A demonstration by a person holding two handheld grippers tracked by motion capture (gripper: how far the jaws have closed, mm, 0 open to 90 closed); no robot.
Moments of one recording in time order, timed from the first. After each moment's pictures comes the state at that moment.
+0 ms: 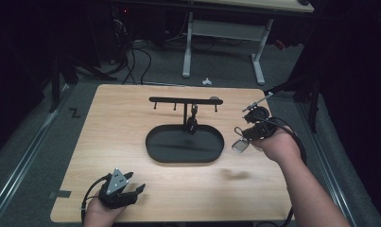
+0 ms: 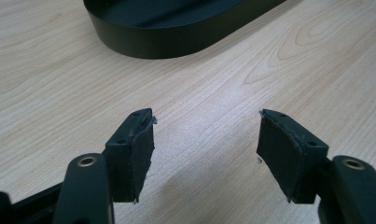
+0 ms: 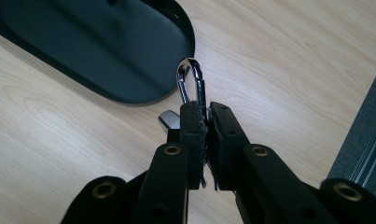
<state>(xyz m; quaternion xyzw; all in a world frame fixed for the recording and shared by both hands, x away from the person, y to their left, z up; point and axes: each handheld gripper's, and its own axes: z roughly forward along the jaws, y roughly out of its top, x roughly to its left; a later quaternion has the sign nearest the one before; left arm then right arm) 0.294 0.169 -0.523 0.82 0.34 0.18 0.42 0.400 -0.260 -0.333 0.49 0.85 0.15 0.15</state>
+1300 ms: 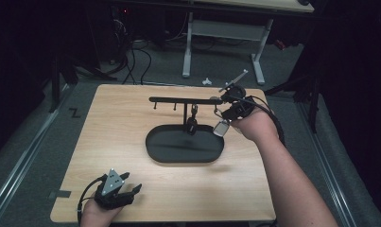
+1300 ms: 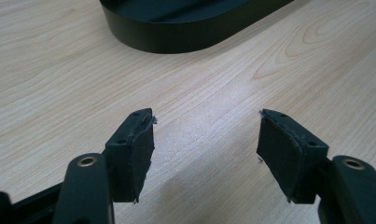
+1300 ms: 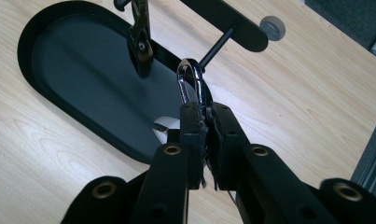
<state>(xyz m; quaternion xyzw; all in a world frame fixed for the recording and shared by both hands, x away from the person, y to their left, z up) 0.292 0.179 -0.523 0.82 0.35 0.19 0.42 0.439 -0.201 -0.301 0.46 0.86 0.17 0.17</state>
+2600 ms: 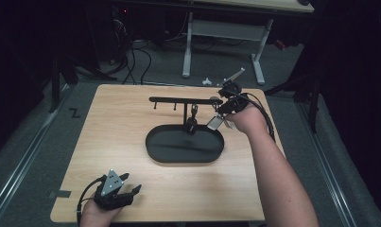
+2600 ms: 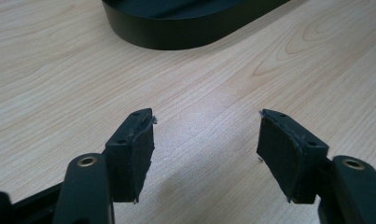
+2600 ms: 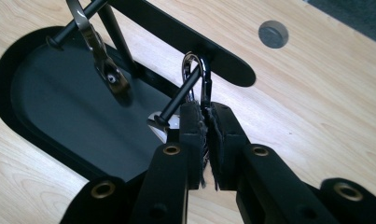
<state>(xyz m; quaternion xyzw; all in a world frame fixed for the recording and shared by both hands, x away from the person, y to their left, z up) 0.290 0.180 -0.523 0.82 0.35 0.18 0.42 0.480 -0.206 -0.331 0.49 0.84 0.19 0.15</state>
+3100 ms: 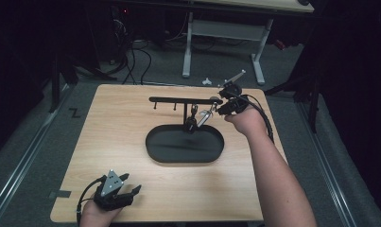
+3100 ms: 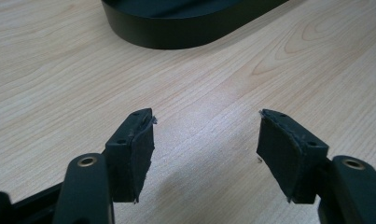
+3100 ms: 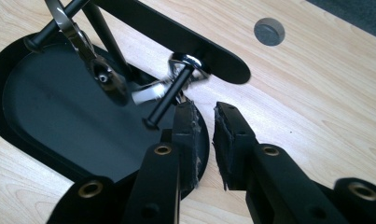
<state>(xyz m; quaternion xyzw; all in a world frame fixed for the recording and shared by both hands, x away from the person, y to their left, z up) 0.290 0.180 -0.524 0.82 0.35 0.19 0.42 0.479 -0.208 -0.337 0.51 0.82 0.20 0.16</state>
